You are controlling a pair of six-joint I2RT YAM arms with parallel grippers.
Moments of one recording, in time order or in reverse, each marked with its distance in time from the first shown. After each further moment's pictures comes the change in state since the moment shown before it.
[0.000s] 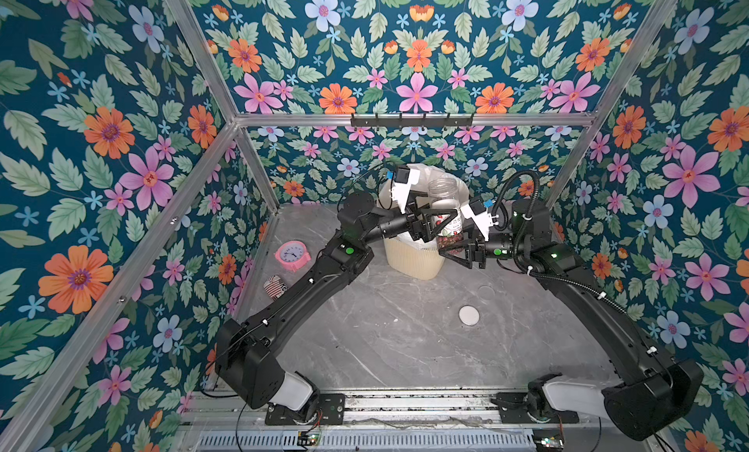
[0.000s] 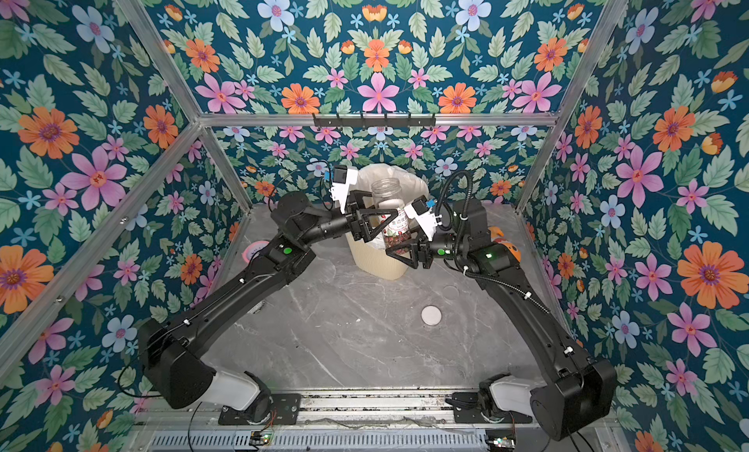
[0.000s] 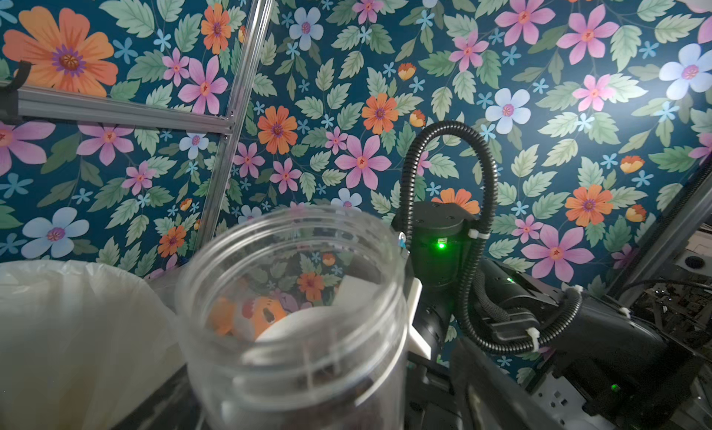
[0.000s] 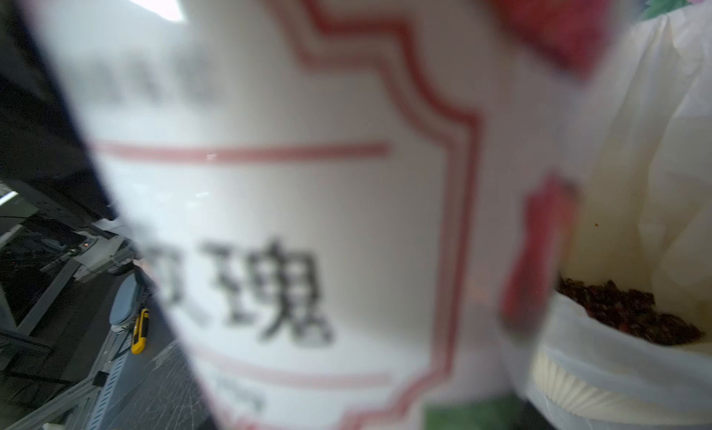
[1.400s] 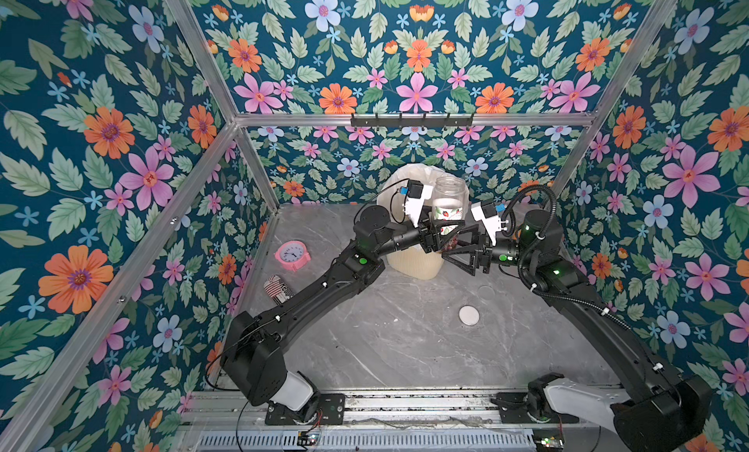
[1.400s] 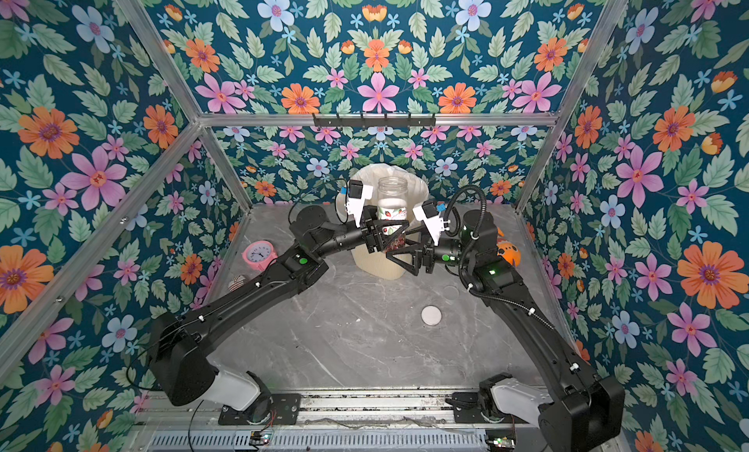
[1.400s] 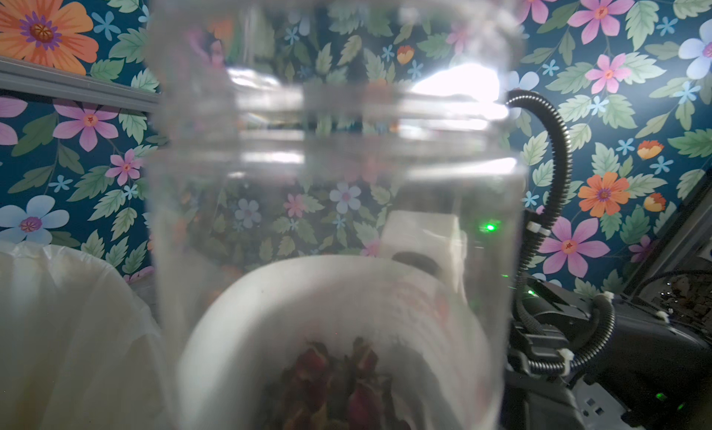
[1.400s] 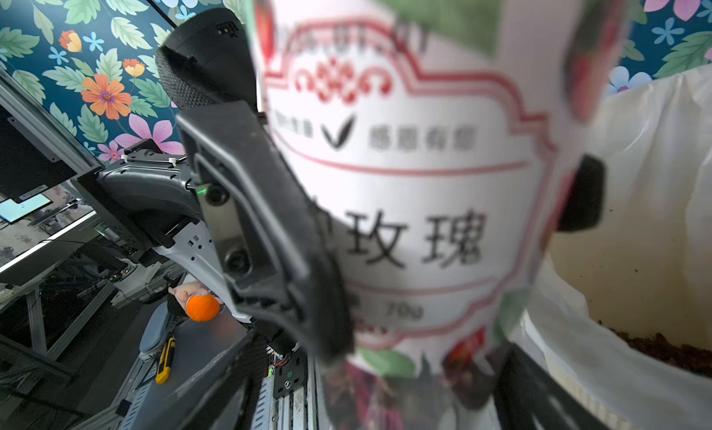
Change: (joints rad) left arm -0.104 0.021 -0.116 0.173 -0.096 0.003; right arm 0.003 -0.096 -0.164 0.372 -0.107 0.239
